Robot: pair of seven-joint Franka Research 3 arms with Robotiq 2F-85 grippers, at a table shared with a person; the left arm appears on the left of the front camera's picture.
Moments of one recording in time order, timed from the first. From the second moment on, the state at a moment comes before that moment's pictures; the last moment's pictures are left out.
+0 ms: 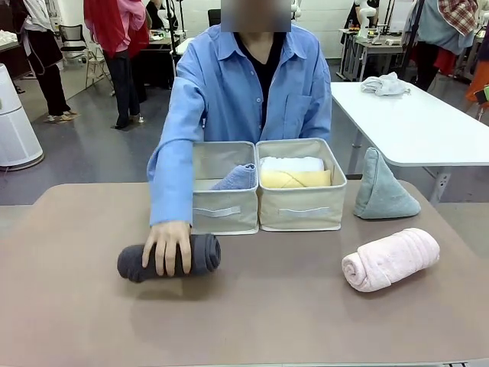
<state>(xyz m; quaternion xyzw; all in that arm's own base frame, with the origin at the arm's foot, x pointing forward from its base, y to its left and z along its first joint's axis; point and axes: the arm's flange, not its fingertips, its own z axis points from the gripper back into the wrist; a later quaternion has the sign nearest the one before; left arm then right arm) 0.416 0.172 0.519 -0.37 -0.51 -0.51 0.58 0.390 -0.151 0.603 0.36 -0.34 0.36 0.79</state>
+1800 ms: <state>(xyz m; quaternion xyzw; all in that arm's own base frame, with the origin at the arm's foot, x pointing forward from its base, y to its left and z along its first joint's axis) 0.404 0.178 0.550 -0.36 -0.44 -0.56 0.61 0.390 -0.151 0.604 0.36 -0.34 0.36 0.79</state>
